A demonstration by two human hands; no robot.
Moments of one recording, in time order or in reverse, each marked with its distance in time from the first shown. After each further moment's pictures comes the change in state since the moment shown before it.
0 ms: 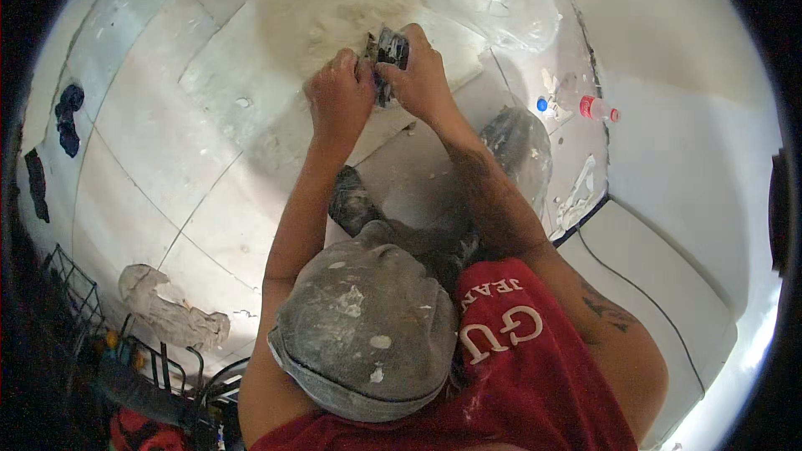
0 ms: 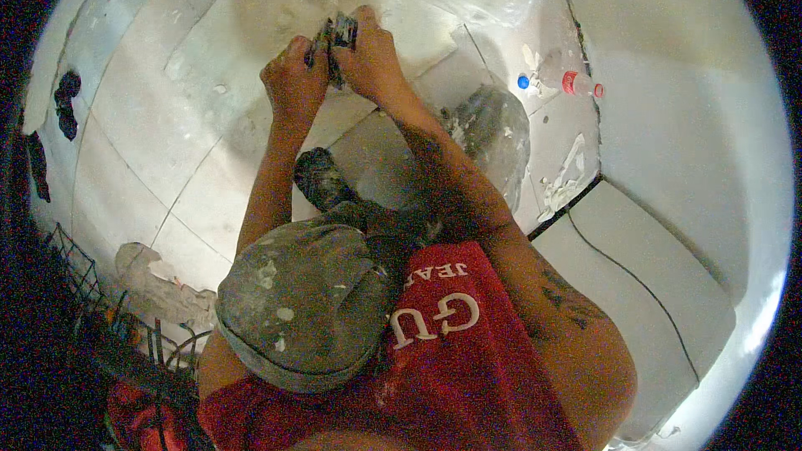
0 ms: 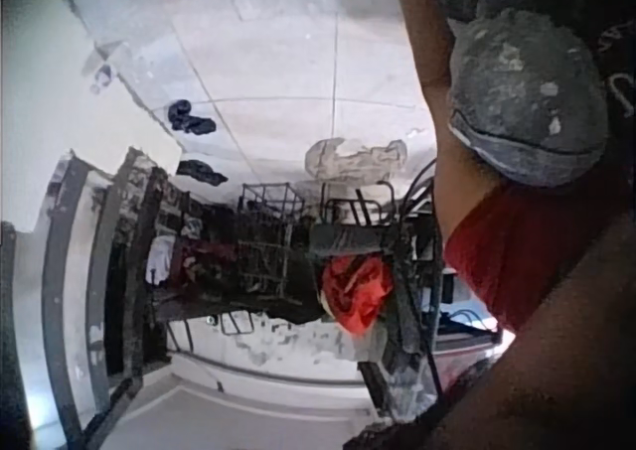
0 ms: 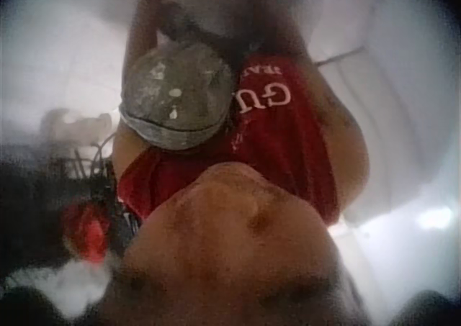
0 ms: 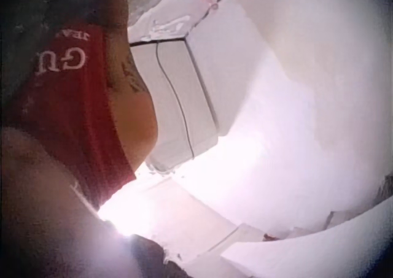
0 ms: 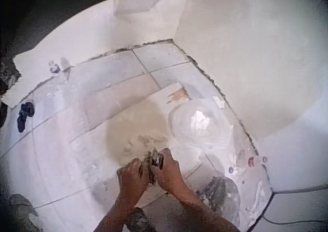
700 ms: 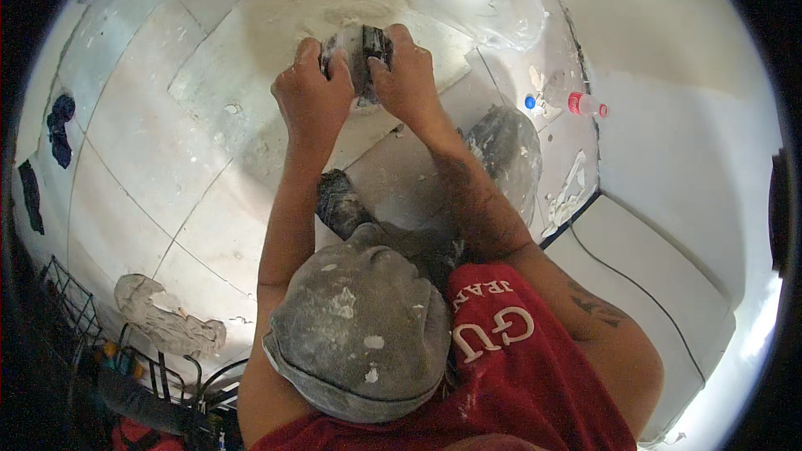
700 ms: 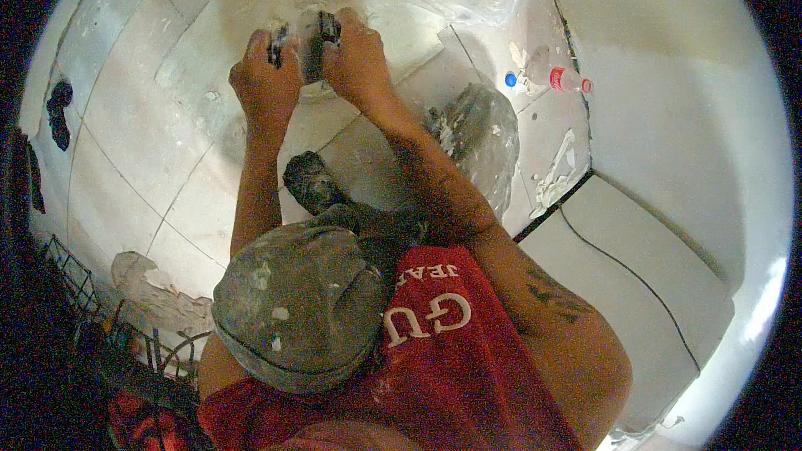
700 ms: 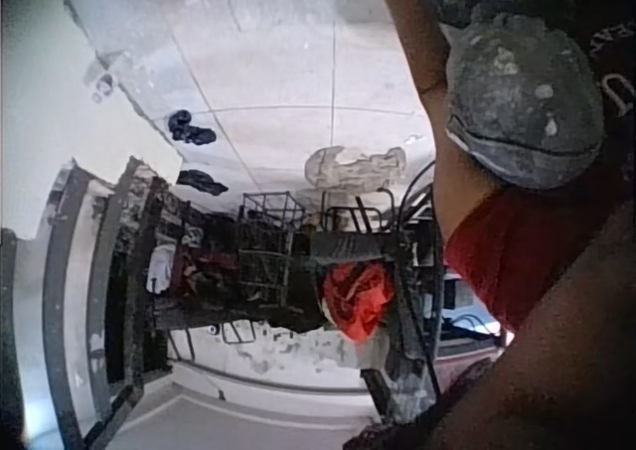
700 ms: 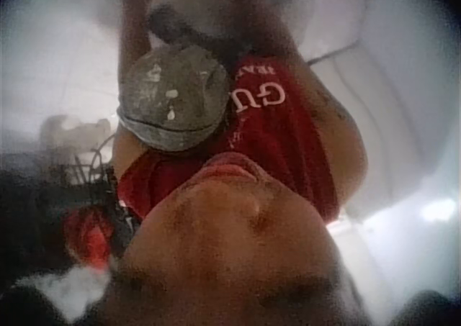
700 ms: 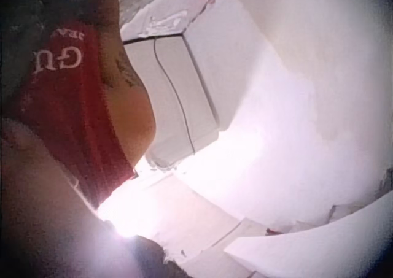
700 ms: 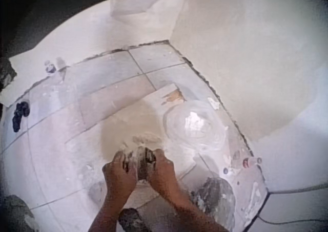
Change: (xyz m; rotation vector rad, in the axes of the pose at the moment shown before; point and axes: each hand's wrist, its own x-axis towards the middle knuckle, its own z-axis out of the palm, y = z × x) left_hand 0.010 0.014 -0.031 -0.031 0.143 -0.016; right_hand 0.000 -0.002 0.000 -0.140 0.113 -0.197
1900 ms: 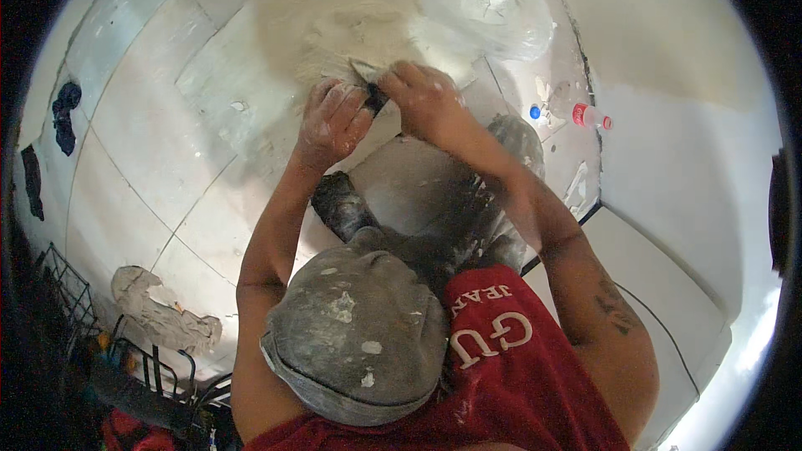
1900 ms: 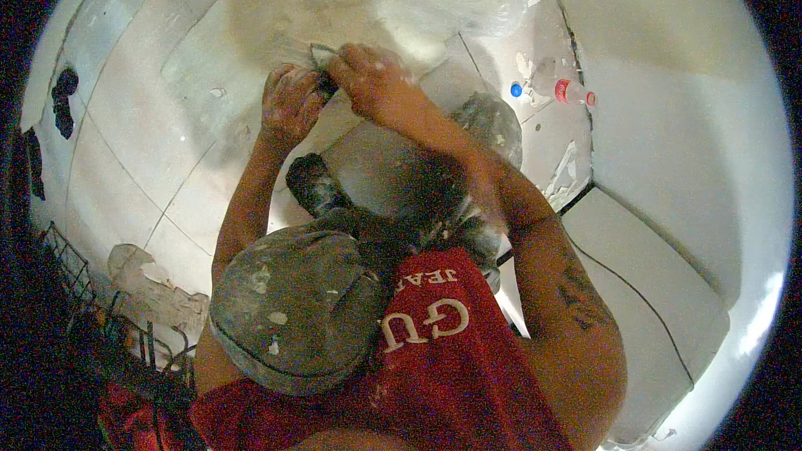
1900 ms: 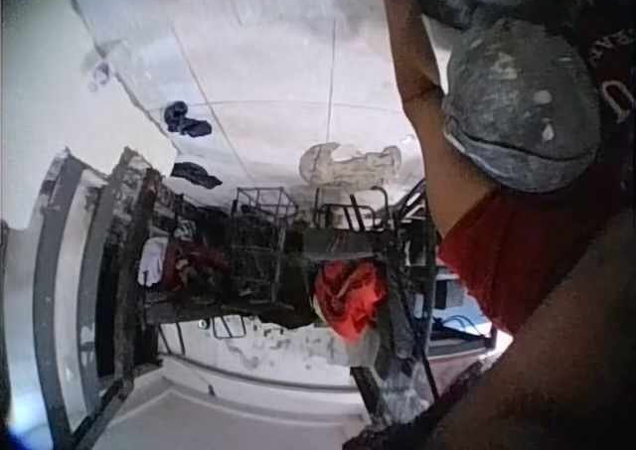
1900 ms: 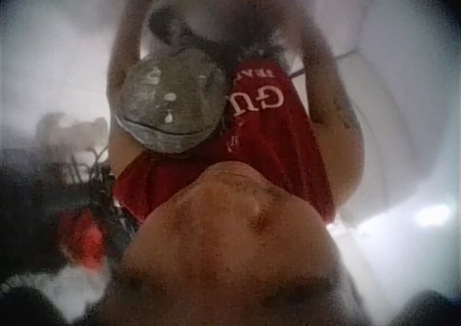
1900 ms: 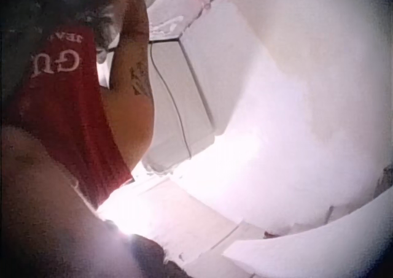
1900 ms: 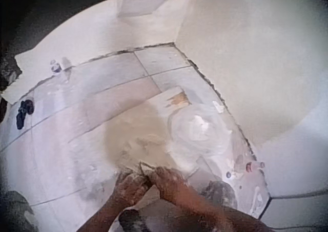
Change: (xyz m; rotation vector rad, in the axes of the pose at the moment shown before) left_hand -0.032 -0.046 0.021 -0.061 0.088 0.907; right_hand -0.015 0.006 -0.031 -0.323 -0.243 -0.541
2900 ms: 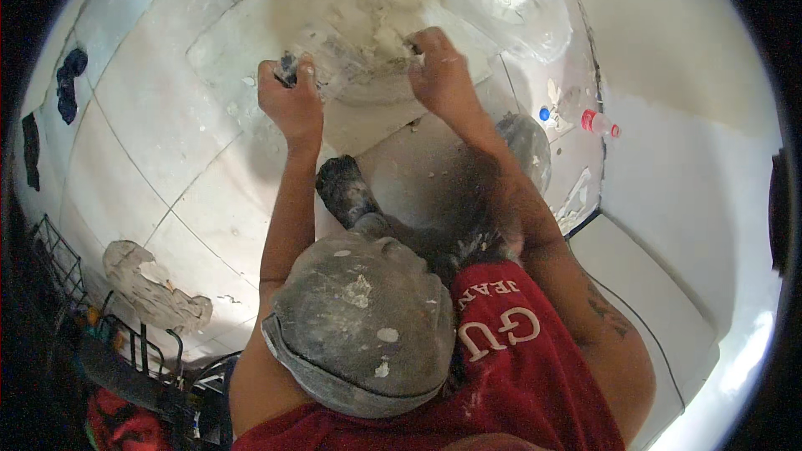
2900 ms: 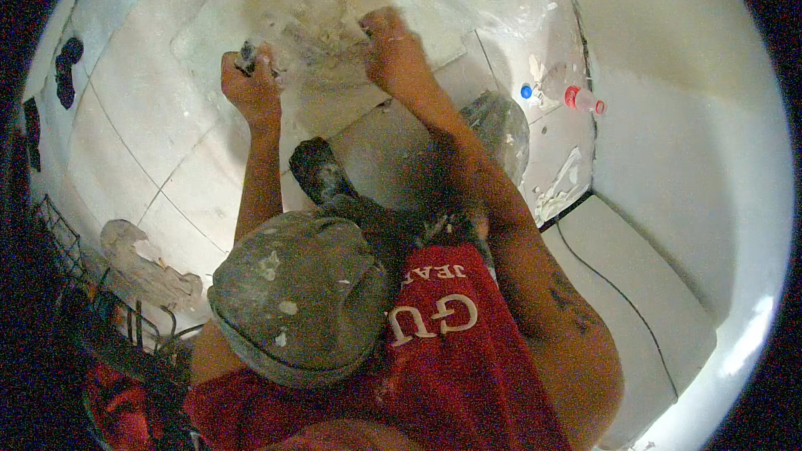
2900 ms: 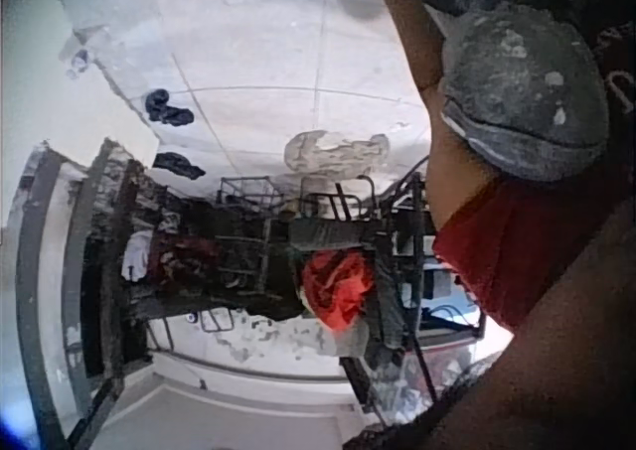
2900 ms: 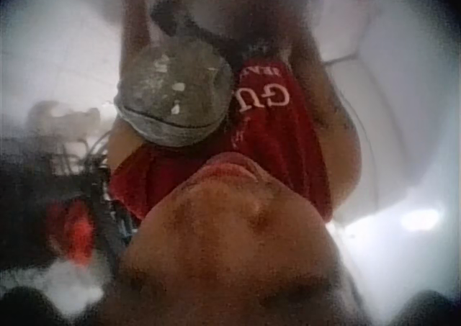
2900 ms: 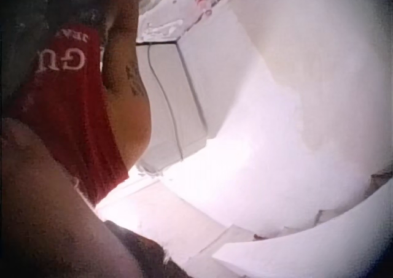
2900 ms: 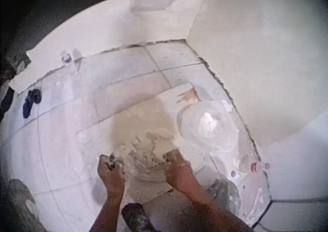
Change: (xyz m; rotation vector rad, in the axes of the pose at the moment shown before) left_hand -0.003 -0.012 -0.016 -0.175 0.431 -1.300; right_hand 0.006 0.017 0.026 0.160 0.065 0.200
